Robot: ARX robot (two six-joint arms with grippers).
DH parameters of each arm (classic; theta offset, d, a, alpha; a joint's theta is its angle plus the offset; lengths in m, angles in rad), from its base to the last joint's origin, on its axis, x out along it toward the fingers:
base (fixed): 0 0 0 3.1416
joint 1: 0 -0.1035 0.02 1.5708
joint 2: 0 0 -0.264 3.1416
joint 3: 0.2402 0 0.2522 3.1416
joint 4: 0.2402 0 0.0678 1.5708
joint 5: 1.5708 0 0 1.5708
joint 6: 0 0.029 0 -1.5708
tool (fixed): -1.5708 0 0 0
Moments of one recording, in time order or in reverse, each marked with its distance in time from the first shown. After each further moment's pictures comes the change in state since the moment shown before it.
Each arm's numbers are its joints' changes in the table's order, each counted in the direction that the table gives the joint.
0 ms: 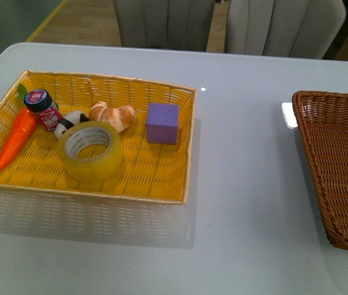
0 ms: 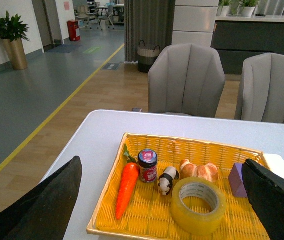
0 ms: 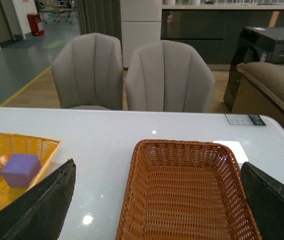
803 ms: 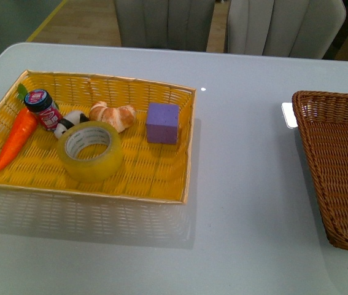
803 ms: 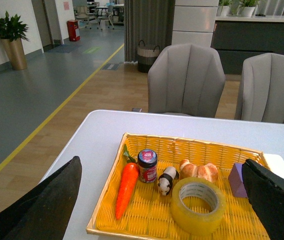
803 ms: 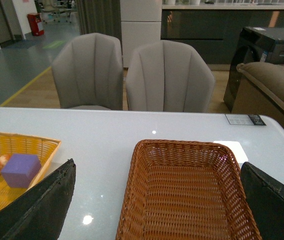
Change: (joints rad) left arm 0.000 0.000 0.000 0.000 0.000 0.000; right arm 0.000 0.000 0.000 0.000 0.000 0.000
